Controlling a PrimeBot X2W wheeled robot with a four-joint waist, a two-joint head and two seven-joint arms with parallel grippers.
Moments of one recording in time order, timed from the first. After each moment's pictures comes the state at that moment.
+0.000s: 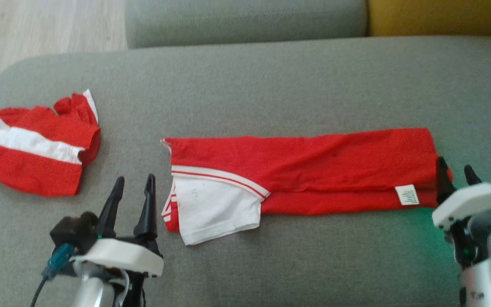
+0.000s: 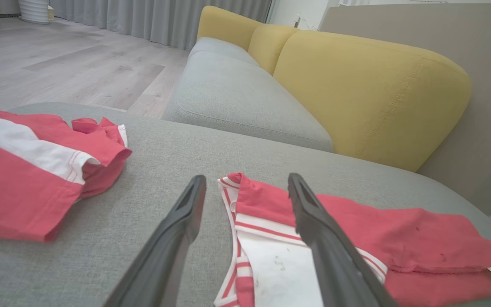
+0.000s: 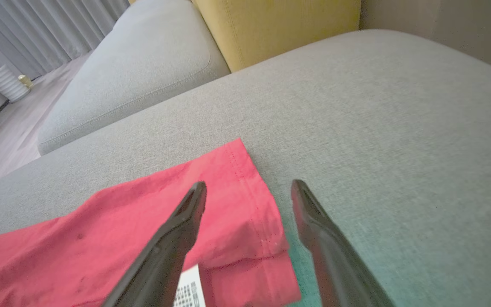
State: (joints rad) left arm -0.02 0.06 -0.17 0.21 -0.34 -0.05 -0.25; right arm -0.26 -0.07 -0.26 0.49 0.26 0.13 0.16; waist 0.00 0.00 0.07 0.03
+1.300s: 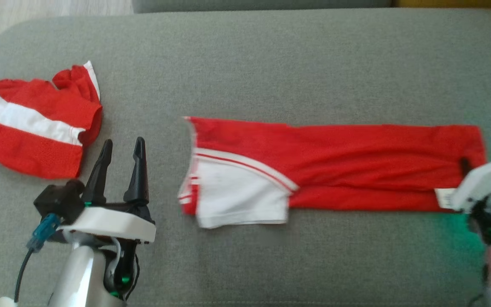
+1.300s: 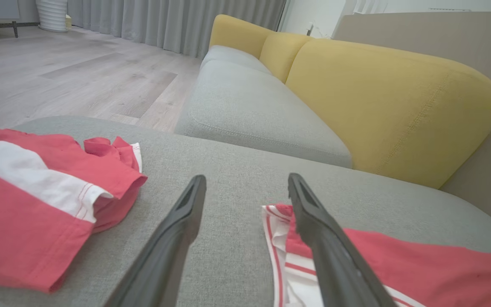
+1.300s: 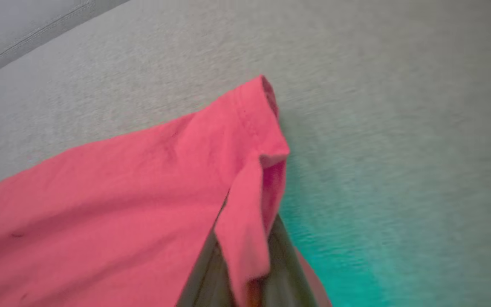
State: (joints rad) left arm -0.16 0.05 -0.12 0.22 -0.33 -0.08 -0.25; right arm -0.39 -0.13 -0.32 0.59 0.20 0.13 0.41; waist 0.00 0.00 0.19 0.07
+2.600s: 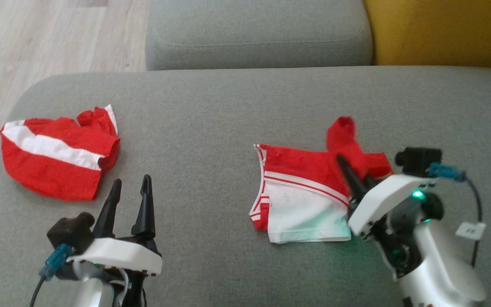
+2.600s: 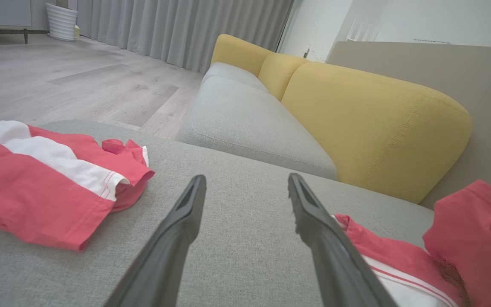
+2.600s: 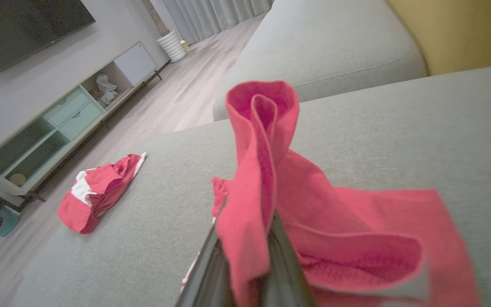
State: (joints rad) left arm -0.04 0.05 -0.15 0.24 -0.38 -0.04 -0.25; right arm -0.25 -0.05 0.18 0.29 0.49 0.13 0.32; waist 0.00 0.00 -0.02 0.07
